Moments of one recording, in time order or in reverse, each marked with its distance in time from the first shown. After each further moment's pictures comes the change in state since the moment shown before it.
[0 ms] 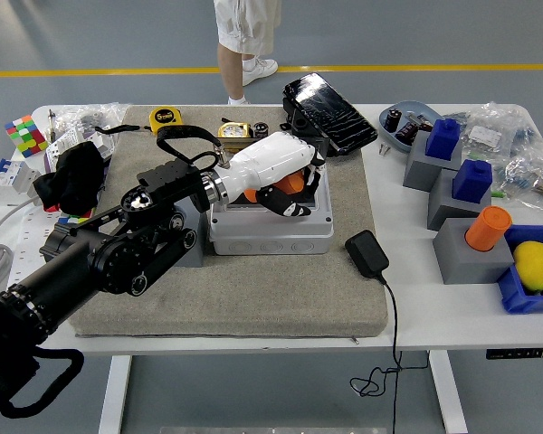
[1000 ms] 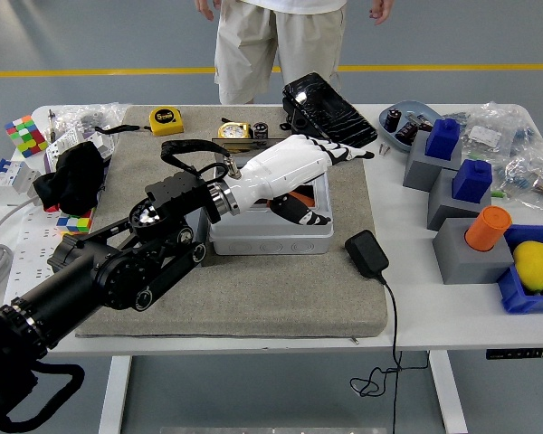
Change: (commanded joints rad) left arm 0.064 0.000 -0.014 -0.177 -0.010 0.057 0.000; right arm -0.005 0.002 0.001 0.000 0.003 -0.001 0.004
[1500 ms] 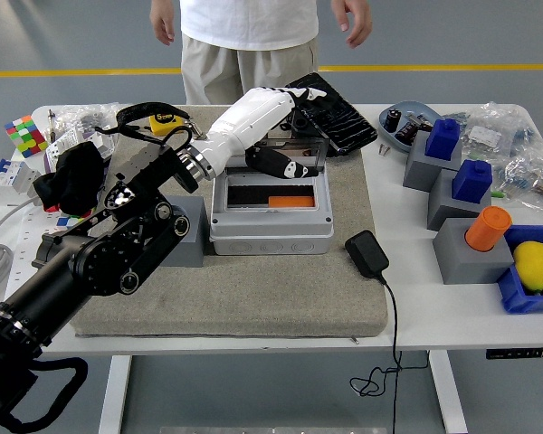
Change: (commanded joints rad) left arm 0.027 0.000 -0.234 -0.016 0.037 -0.092 0.182; right arm 0.002 0.001 -0.008 0.000 0.014 0.000 0.004
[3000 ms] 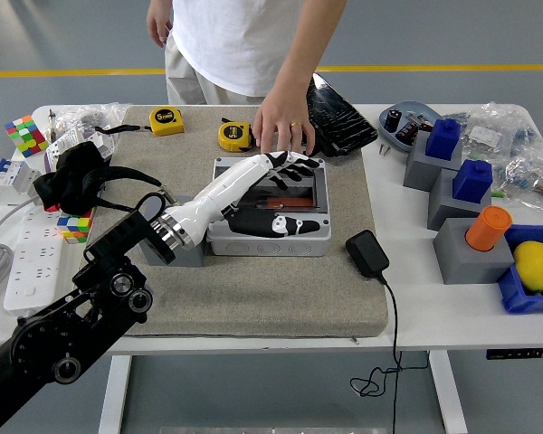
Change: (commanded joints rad) left arm 0.381 0.138 0.025 -0.501 -0.453 -0.060 0.084; right arm -0.017 -0.013 0.038 0.000 -0.038 -0.004 -0.010
